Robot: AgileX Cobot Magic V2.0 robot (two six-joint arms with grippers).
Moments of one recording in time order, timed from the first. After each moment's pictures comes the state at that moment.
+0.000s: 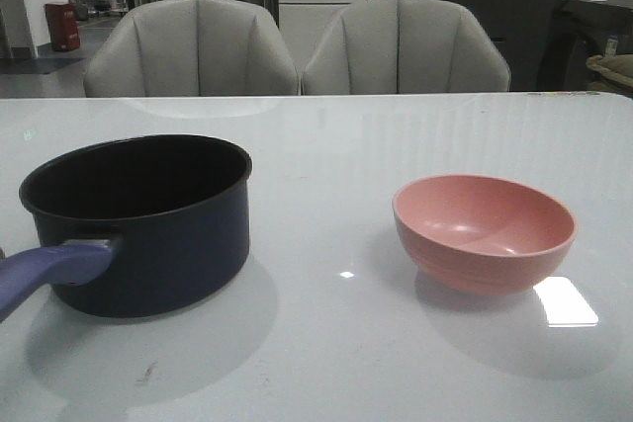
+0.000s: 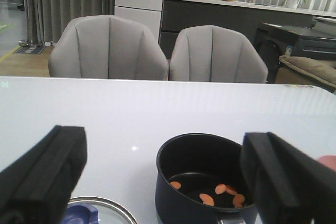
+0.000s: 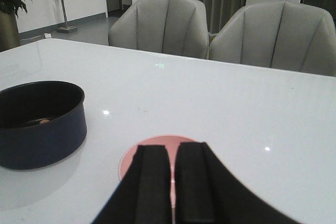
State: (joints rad) left arm -0.21 -0.01 -0.30 -0.04 0.39 -0.11; right arm 0.37 0.20 -0.12 0.24 0.03 -0.19
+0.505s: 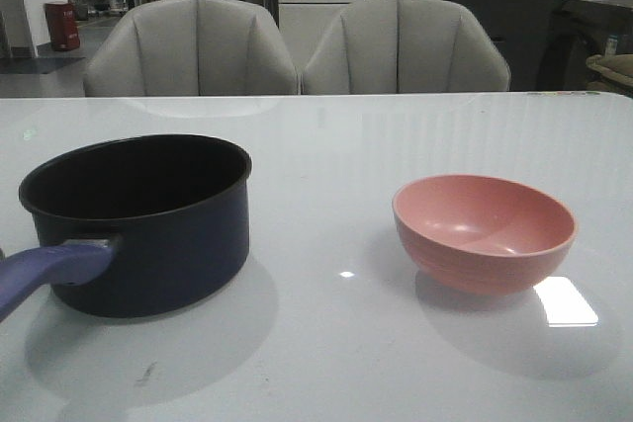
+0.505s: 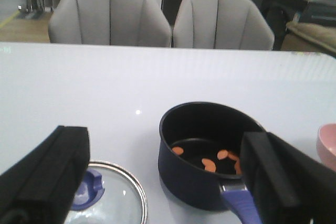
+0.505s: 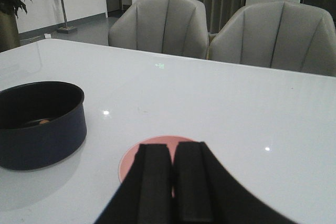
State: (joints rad) left arm -0.21 0.10 -0.36 -0.04 0.50 -0.11; right arm 0.37 0.20 -0.12 0.24 0.03 -0.19
